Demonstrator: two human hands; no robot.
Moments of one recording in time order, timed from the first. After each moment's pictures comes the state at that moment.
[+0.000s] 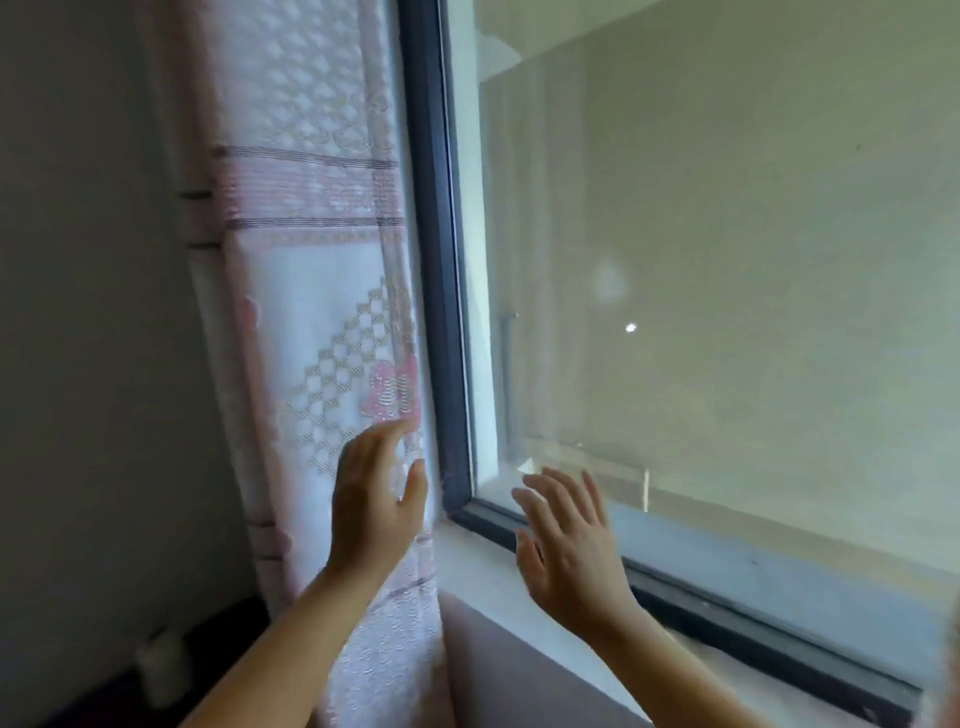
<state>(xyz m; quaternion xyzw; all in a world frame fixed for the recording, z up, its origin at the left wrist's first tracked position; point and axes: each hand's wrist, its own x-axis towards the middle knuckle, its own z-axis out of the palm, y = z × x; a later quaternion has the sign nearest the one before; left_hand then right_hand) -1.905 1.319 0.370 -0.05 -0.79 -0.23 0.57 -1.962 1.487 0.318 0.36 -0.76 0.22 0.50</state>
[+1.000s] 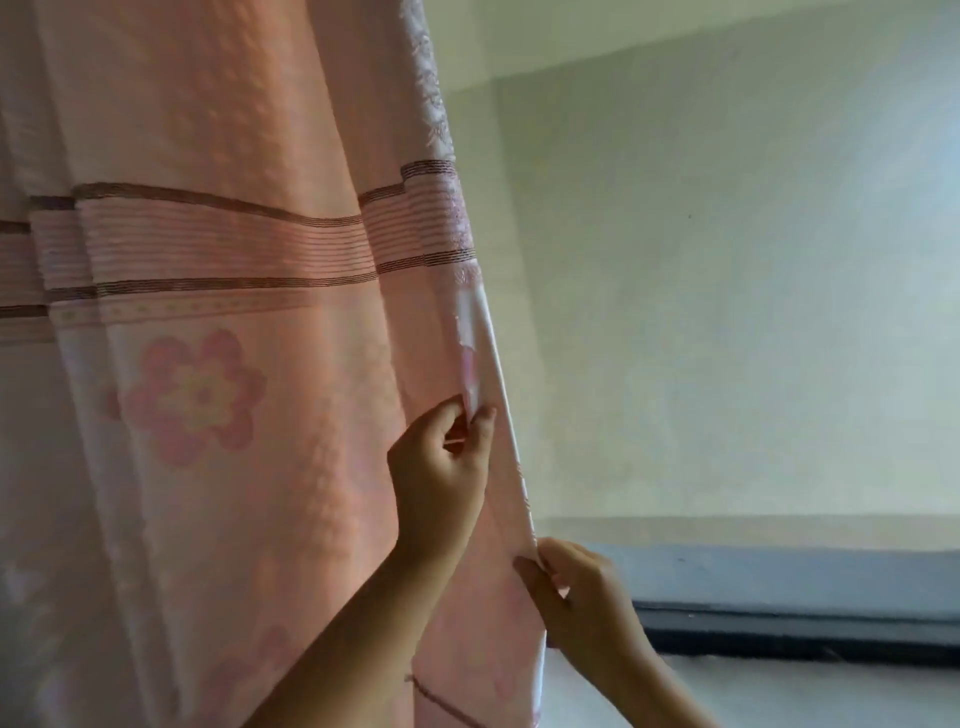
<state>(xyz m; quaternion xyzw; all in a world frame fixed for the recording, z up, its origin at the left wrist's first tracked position) -1.977 1.303 0.441 -0.27 -0.68 -0.46 0.50 -1.968 1.416 0.334 0.19 -0.78 0.41 0.43</state>
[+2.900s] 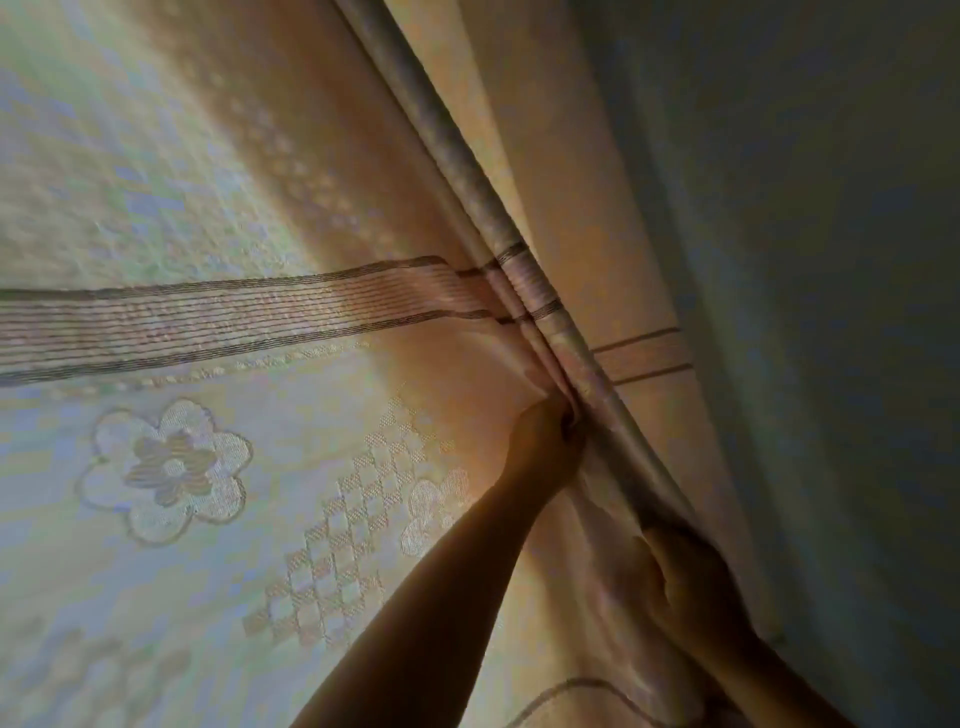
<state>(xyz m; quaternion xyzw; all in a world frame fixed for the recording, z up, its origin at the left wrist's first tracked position) -1.581 2.169 0.547 -0.68 -0.57 -0.42 0.15 -1.504 2.253 0.395 -0.25 -0.67 -0.13 0.68</state>
